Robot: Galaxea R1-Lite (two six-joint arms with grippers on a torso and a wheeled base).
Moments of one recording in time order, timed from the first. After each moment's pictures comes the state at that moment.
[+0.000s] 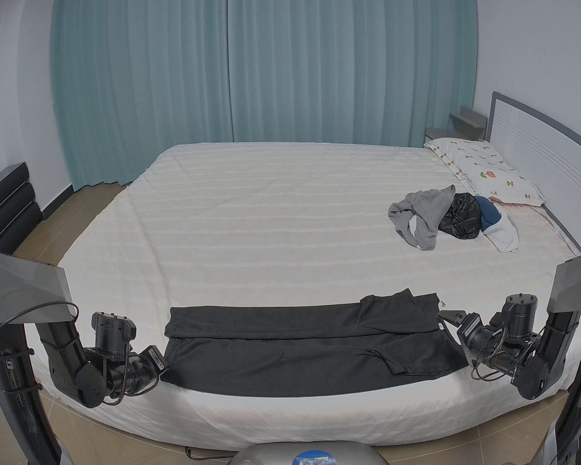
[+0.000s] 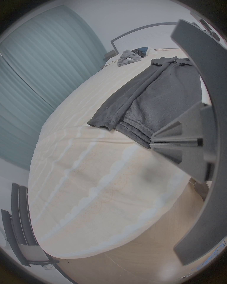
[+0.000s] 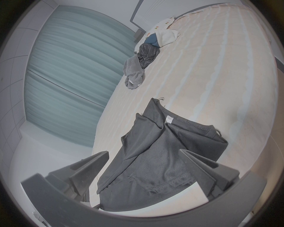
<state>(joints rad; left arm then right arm) -0.11 2.14 -0.31 -1.02 -0.02 -0.77 0.13 2.10 -0.20 -1.41 0.11 1.01</state>
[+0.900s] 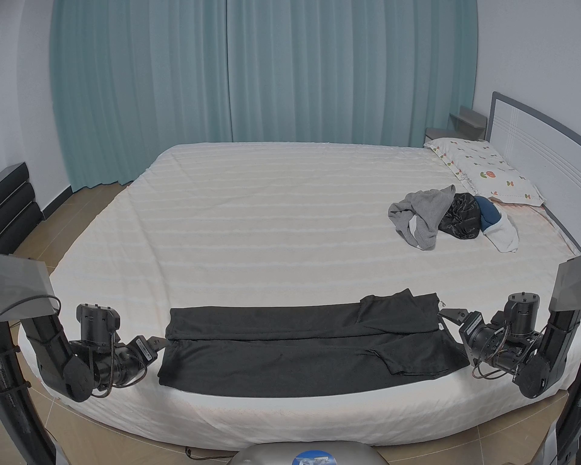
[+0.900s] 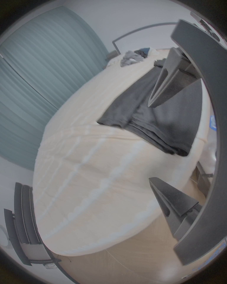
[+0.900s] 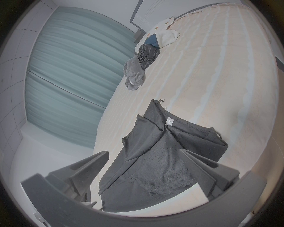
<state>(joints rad) -0.04 2.07 -0.30 -1.01 -0.05 -0.74 0.11 2.09 -0.20 -1.41 0.14 1.02</state>
